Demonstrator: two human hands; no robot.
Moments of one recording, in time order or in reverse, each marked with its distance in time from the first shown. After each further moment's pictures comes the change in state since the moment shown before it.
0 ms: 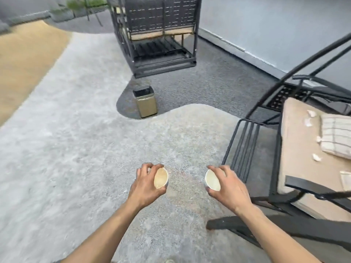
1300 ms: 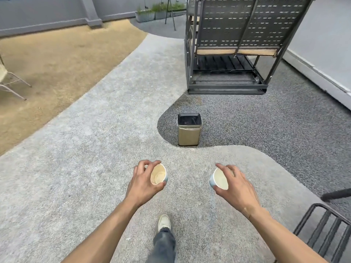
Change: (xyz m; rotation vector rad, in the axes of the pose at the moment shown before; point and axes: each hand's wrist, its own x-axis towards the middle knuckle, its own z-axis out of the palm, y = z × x) left_hand 0.411 -0.146 -0.077 -0.064 0.264 -0.362; right_hand 0.562 -0.046 0.028 0.069 -0.104 -0.308
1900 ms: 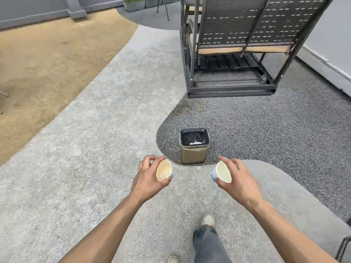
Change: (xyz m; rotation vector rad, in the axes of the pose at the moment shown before) left_hand 0.332 -0.047 -0.018 0.006 -0.074 0.041; right_hand 0.323 -0.029 0.011 0.025 0.010 0.066
